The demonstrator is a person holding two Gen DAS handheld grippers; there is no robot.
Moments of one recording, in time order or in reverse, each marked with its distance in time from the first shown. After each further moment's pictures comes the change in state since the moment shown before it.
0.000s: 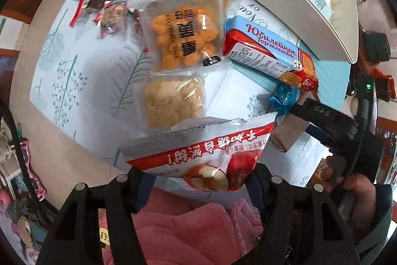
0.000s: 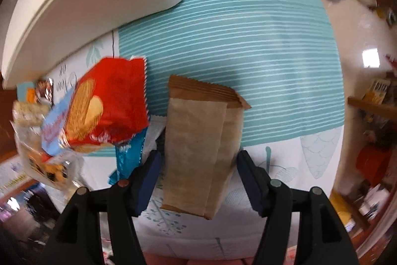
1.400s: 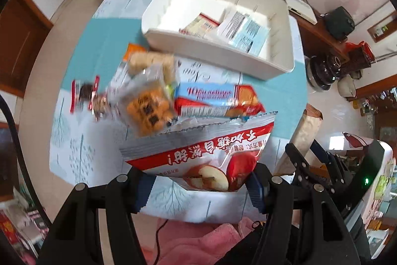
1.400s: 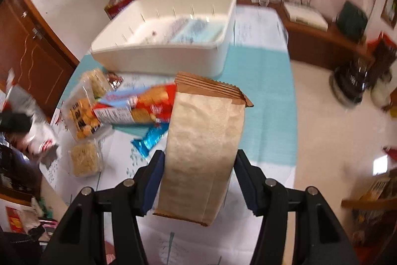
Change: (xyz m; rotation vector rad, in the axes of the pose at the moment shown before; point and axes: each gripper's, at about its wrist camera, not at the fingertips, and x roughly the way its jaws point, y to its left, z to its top) left arm -0.095 -0.062 0.003 0.315 -0.271 -0.007; right arm -0.105 -0.065 -0.129 -0.369 -0.602 0.134
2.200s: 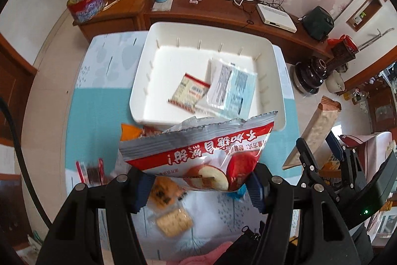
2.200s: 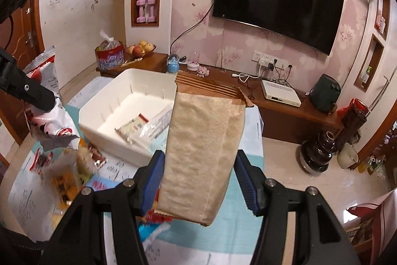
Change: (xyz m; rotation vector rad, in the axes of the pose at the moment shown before) left arm -0.020 0.003 0.124 0.176 -0.108 -0.051; right arm -0.003 0.037 0.095 -0.107 -0.348 -0.235
